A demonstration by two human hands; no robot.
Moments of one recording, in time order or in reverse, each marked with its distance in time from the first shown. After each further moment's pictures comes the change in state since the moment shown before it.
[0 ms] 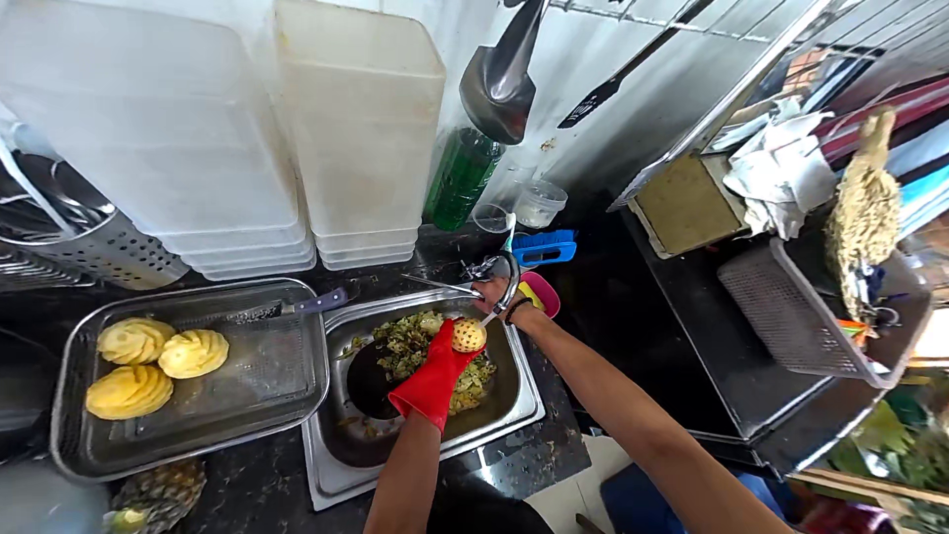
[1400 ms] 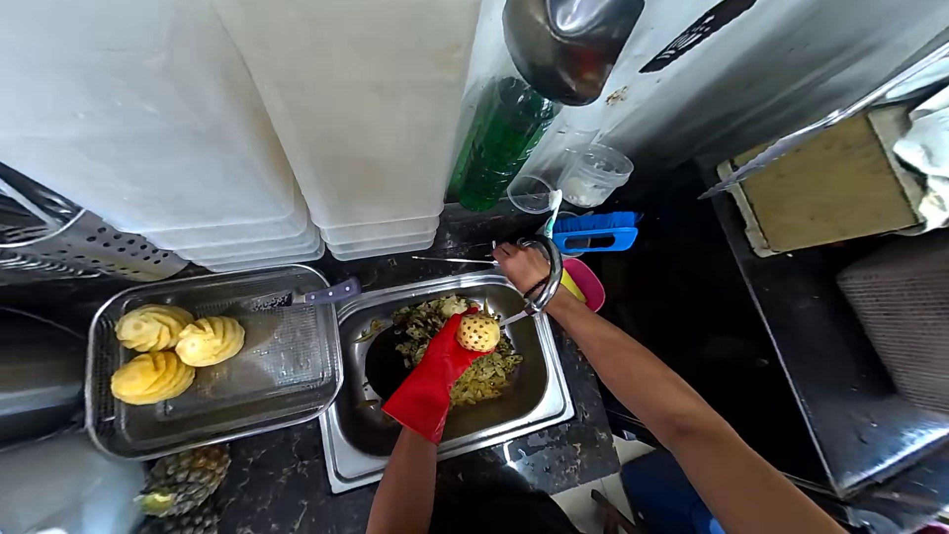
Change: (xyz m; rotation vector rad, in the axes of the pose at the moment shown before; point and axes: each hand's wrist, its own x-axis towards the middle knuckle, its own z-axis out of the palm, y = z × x) left_hand -0.017 0.040 -0.028 0.049 -0.150 -0.072; right_hand 0.019 -0.018 -0.028 -0.051 0.217 -0.108
